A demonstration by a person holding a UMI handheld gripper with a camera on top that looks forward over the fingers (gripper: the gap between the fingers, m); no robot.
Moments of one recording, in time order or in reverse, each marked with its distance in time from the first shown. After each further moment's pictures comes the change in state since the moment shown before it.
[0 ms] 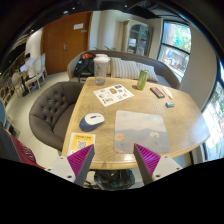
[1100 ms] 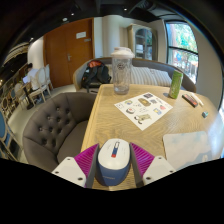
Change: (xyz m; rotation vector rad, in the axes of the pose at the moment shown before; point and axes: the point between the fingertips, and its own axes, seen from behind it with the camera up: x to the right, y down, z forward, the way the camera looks) arm -0.123 -0.081 0.209 0.141 -0.106 0.061
